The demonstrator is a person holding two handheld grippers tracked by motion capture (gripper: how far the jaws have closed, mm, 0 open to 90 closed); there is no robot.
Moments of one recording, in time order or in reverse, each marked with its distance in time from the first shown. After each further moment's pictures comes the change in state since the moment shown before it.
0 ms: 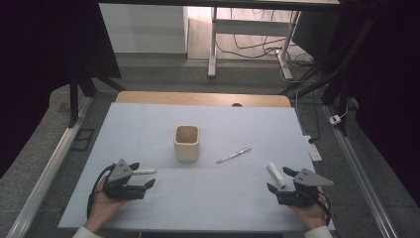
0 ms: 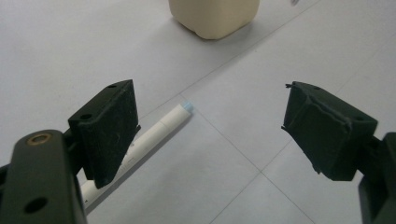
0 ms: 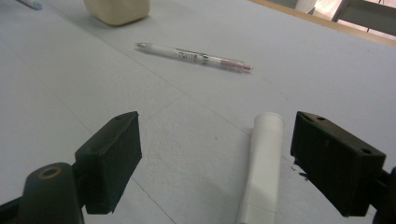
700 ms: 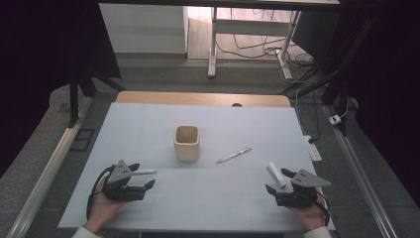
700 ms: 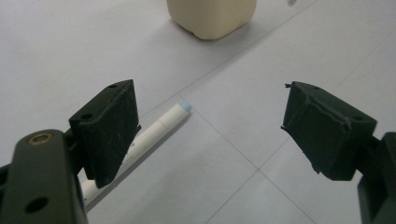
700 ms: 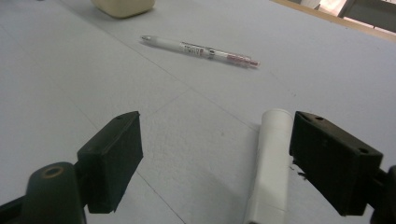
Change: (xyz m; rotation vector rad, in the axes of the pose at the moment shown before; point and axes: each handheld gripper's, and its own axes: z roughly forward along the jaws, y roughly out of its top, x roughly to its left) left arm -0.002 -0.002 -0.001 -0.005 -0.001 0.010; right arm 0.004 -0.001 0.002 0.019 0.011 -0.016
